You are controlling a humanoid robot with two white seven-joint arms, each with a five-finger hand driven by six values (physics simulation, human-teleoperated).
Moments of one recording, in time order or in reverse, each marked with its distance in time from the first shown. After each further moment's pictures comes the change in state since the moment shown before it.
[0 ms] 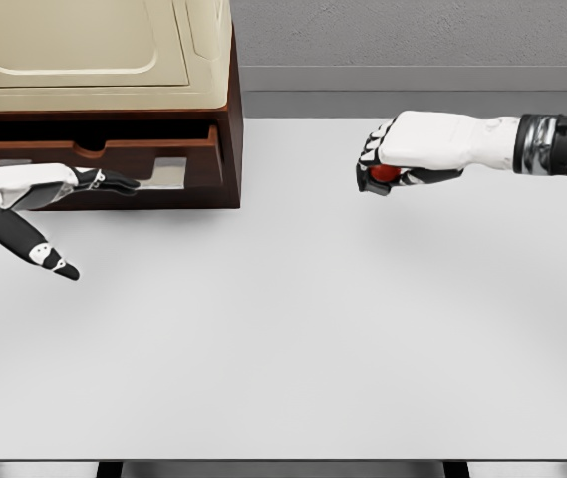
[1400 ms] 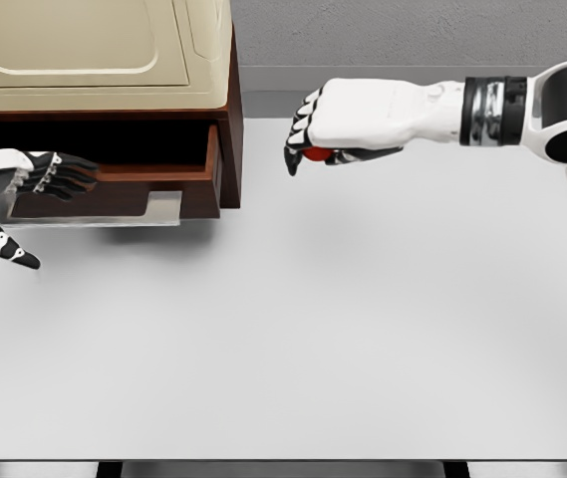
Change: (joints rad) left arm 0.017 0.091 0.052 0.011 0.029 -0.031 -0.015; right arm -0.133 0.112 0.044 -0.094 -0.016 0.000 0.000
